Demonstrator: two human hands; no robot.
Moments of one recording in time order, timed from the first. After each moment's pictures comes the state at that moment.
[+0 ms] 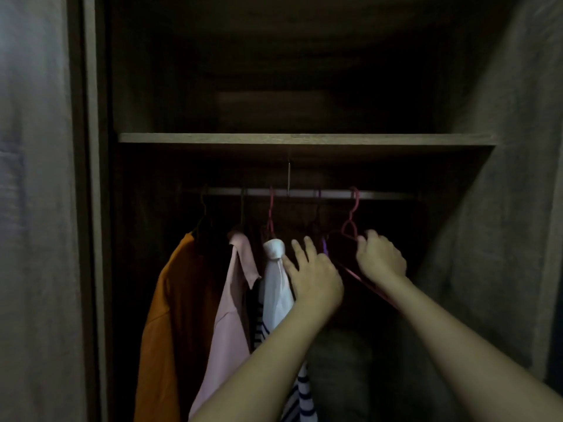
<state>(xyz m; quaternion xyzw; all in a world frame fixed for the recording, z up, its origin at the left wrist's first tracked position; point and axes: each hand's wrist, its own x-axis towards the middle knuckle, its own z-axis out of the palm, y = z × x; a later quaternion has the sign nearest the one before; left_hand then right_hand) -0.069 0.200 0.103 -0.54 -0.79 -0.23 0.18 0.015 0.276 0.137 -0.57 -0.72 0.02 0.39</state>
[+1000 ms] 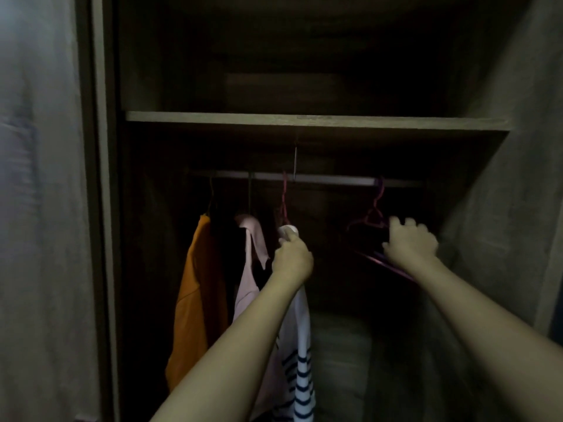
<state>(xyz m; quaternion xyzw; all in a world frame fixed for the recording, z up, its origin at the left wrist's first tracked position) -0.109 0.204 0.110 -0.47 -0.81 -0.35 0.04 0.060 0.288 0.149 -0.58 -0.76 -0.13 0.26</state>
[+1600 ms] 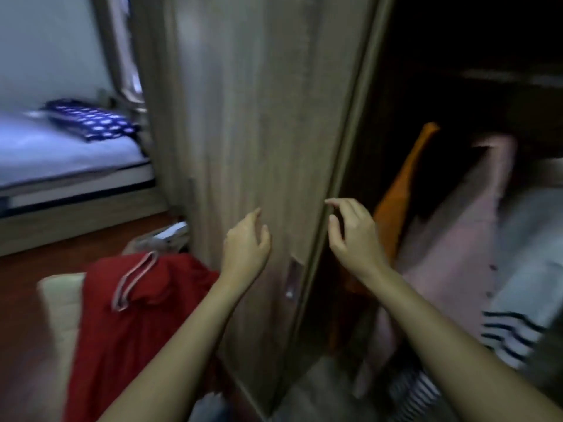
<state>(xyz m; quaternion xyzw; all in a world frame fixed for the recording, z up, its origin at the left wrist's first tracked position) -0.269 -0.120 -0.053 -0.19 -0.84 -0.47 0.18 -0.192 0.052 -0.009 0.02 -0.90 0.13 0.41</state>
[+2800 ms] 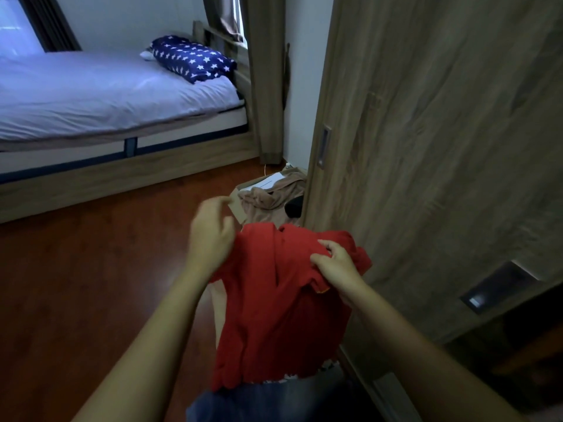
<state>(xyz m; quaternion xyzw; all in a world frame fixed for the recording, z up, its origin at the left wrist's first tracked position) -0.423 -0.473 -0.150 -0.03 -0.90 -0.38 0.21 -0.392 -0.259 -0.191 -0.17 -0.77 0.61 -0.04</state>
